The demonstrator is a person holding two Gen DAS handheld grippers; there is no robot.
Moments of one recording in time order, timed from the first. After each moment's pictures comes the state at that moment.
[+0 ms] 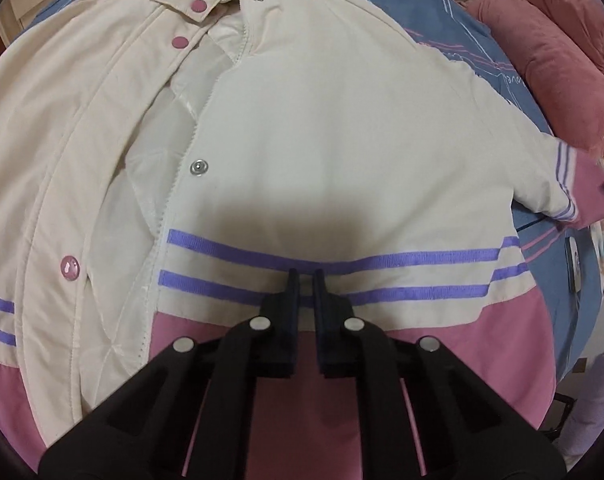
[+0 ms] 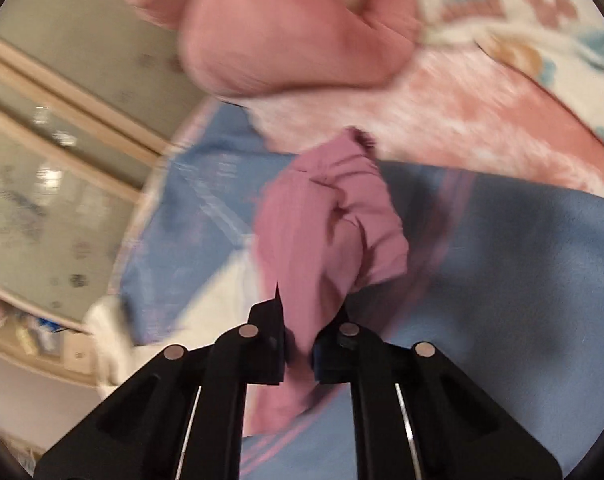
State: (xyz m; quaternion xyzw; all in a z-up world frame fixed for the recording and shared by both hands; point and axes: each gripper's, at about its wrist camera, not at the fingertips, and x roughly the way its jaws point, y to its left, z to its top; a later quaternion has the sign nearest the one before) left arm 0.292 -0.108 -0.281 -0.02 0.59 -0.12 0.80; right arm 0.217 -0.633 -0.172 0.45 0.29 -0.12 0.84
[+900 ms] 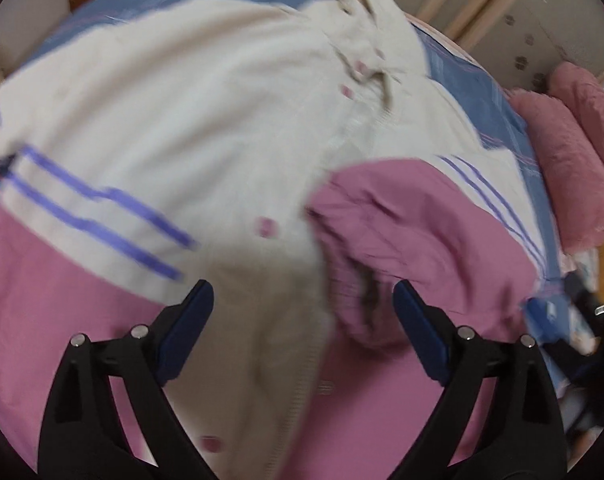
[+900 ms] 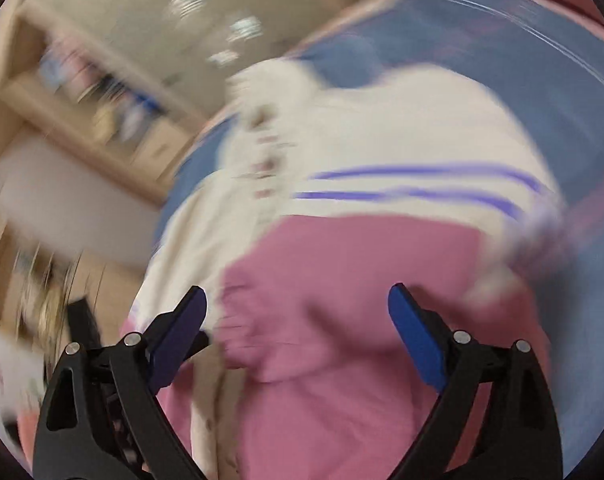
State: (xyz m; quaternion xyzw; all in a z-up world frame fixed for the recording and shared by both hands) left arm 0.250 0.011 -0.241 -0.15 0.55 -0.06 0.82; right arm 0.233 -0.289 -0.200 0.35 0.42 0.09 0.83
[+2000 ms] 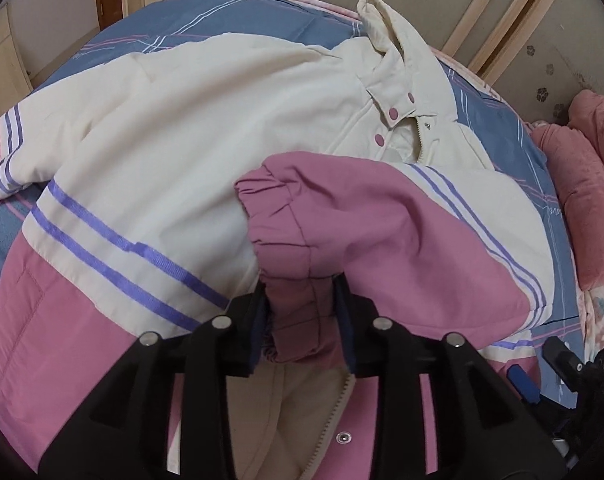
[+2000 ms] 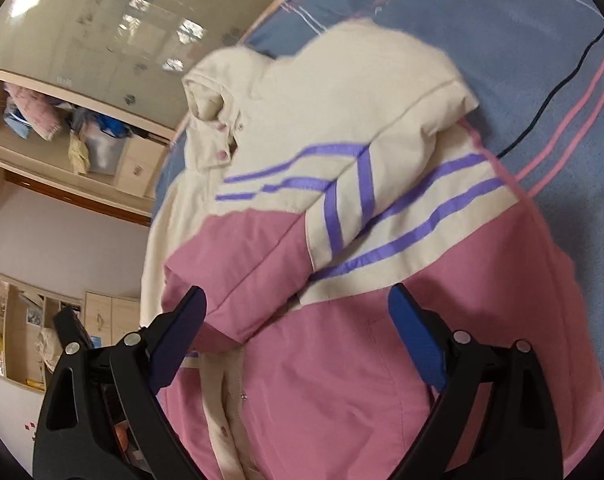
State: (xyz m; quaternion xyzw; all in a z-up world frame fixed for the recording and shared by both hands) left arm 0.263 0.027 -0.233 -0.14 0.50 0.01 0.85; right arm 0.249 -0.272 -0.234 0.40 0.48 0.09 0.78
